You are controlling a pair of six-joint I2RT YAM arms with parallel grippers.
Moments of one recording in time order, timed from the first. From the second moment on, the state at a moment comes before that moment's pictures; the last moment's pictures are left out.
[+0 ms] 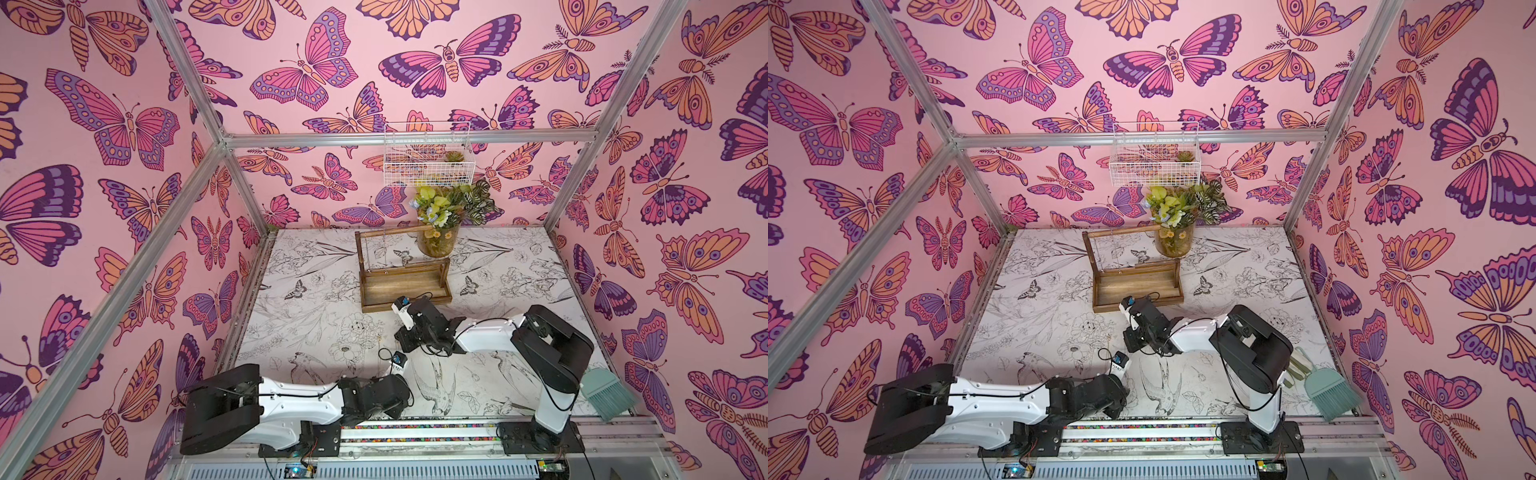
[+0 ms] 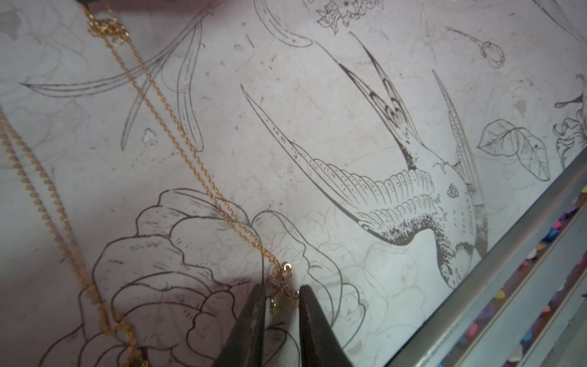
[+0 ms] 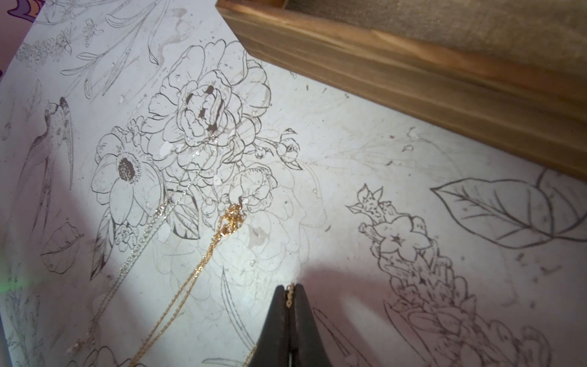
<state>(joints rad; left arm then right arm) -1.30 1.25 0.39 -0.10 -0.24 -0.72 0.88 1.85 0.92 0.11 -0.14 0.37</state>
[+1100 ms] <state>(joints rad) -1.32 1.01 0.39 -0.31 -0.27 -0.71 0.86 1.87 0.97 0.06 -0.12 0.35</state>
